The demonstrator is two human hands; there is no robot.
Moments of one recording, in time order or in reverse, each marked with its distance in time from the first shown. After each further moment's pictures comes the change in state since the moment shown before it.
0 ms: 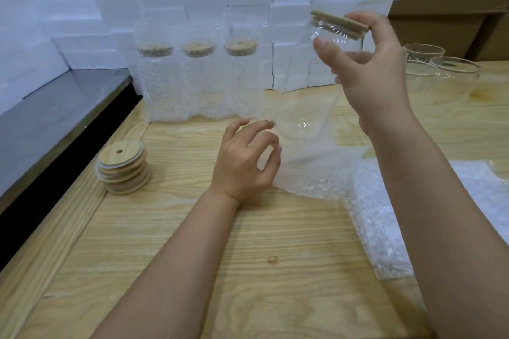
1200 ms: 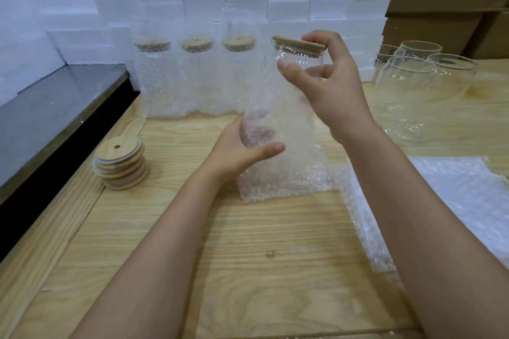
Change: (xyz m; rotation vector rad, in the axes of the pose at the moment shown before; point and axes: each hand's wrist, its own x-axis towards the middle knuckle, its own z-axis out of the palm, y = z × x) left_hand 0.010 -0.013 -0.014 -0.797 -0.376 -0.823; right_hand -0.007 0.018 0.027 -0.040 -0.137 0.009
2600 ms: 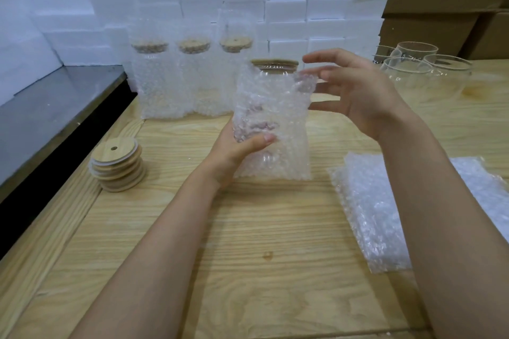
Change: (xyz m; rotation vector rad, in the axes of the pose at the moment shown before) left_hand 0.001 0.007 0.005 -0.314 -0.041 -0.126; right_hand 0.014 0.008 -0.045 0.274 -0.363 0.168
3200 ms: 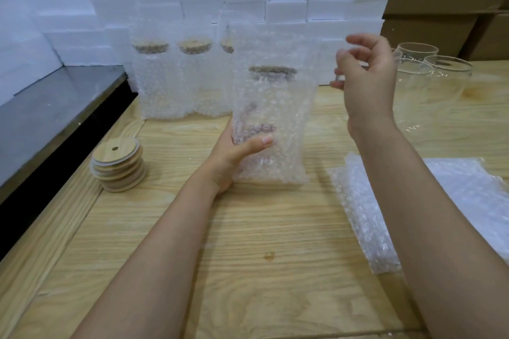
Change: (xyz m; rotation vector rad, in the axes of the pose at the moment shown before) left_hand 0.000 -0.010 -0.004 -0.105 -0.014 -0.012; right_hand 0.007 0.009 0.019 -0.050 0.637 -0.234
